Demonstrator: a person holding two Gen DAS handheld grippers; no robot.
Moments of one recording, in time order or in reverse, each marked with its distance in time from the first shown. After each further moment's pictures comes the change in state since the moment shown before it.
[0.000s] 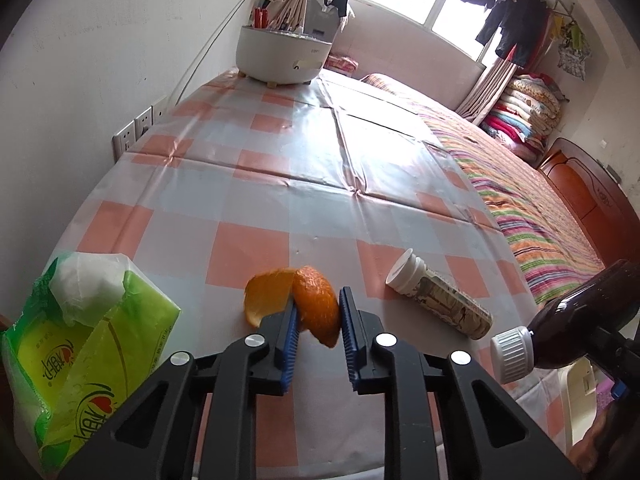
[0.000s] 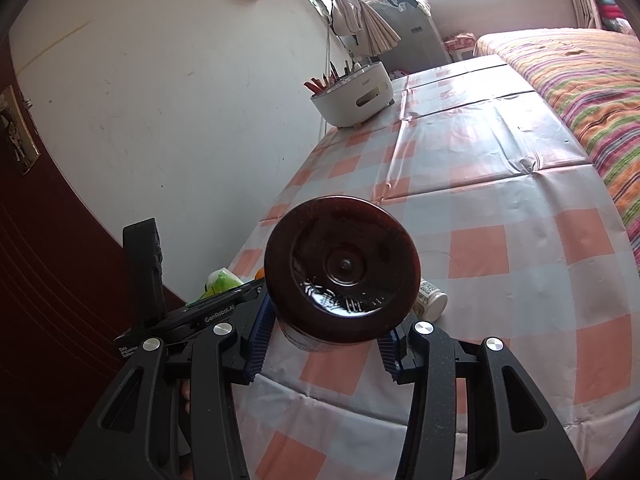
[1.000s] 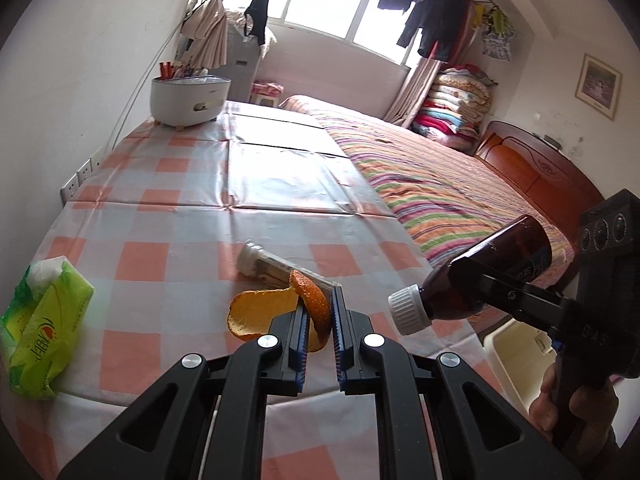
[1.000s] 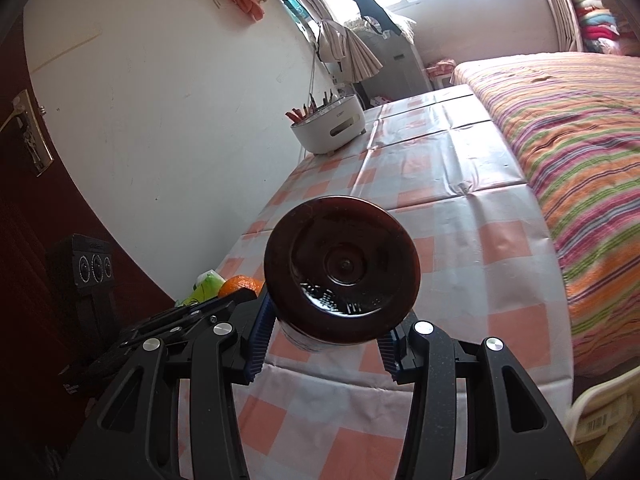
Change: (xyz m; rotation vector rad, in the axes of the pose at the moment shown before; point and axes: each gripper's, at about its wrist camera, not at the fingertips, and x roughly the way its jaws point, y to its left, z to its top) left arm -0.065 -0.100 -0.036 0.176 -0.094 -0.177; right arm -0.075 -0.019 -0.008 -0.020 -0.087 -0.078
